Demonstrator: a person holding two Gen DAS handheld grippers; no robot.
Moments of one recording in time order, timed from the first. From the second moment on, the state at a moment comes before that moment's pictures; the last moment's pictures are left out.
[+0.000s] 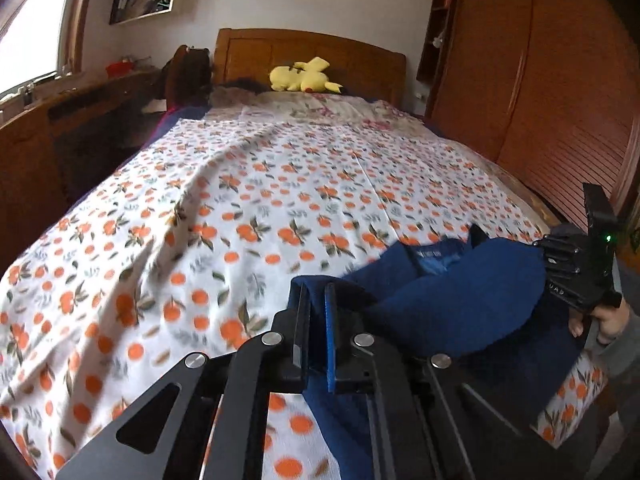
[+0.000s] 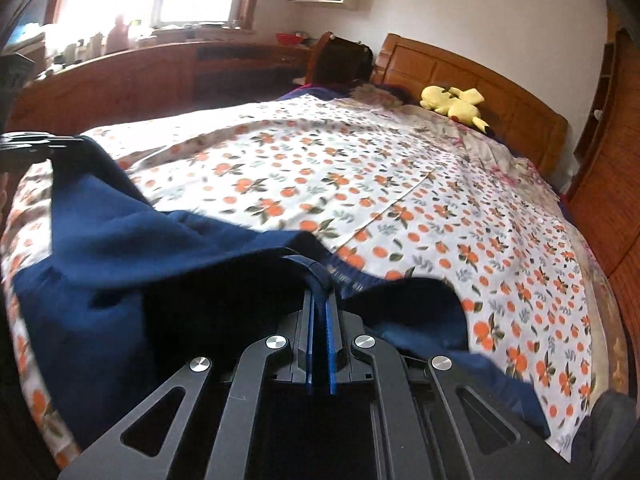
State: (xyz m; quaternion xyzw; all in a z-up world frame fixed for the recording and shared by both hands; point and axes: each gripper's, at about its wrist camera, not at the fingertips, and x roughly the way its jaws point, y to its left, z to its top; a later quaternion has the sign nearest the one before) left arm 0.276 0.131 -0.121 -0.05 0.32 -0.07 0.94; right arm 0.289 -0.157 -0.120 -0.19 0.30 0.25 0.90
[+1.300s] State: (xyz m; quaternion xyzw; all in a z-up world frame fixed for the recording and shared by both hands) left arm 0.265 0.161 -0.137 -0.03 0.28 -0.03 0.96; right arm 0.281 -0.065 -0.110 -0.23 0.30 0.27 0.89
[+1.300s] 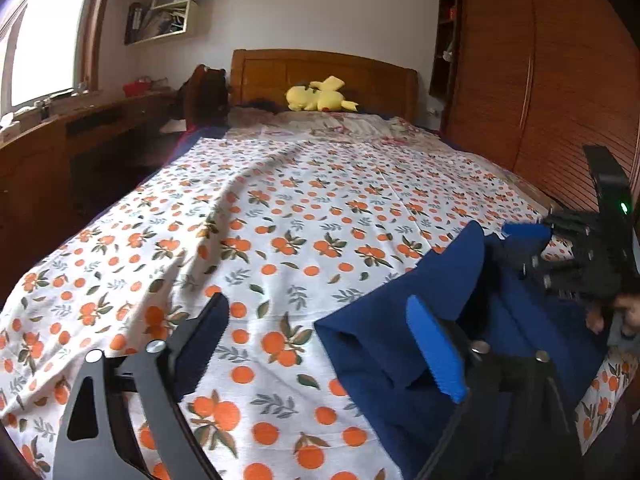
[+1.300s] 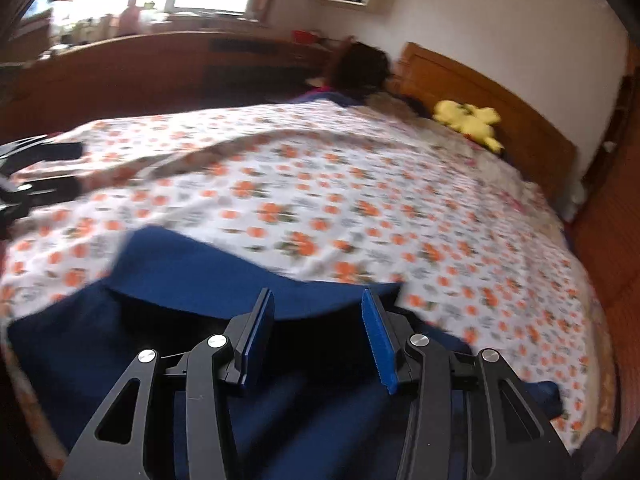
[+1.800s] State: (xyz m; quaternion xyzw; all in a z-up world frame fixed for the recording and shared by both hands) left arm 0.249 0.209 -0.134 -0.06 0.27 0.00 0.96; right arm 0.240 0.038 -0.160 -0.24 0.37 0.37 0.82
